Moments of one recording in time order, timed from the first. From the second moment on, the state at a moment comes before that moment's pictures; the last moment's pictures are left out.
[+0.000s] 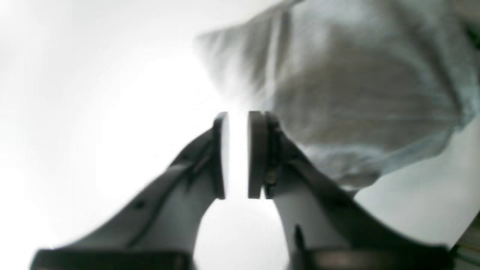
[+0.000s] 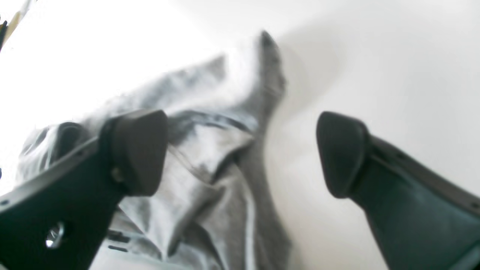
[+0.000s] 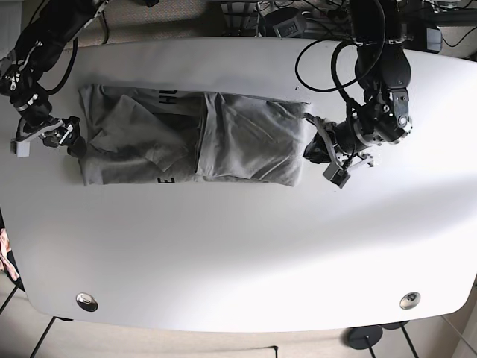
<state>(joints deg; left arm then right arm) 1.5 -7.9 -8.7 97.0 -23.7 -38.7 58.0 -1.2 16.3 49.6 79.7 45.5 36.2 -60.6</state>
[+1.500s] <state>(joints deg) 1.4 1.1 -4.2 82.7 -26.2 -34.7 52.4 -6.7 1.3 20.1 114.0 44.5 32.4 -70.8</state>
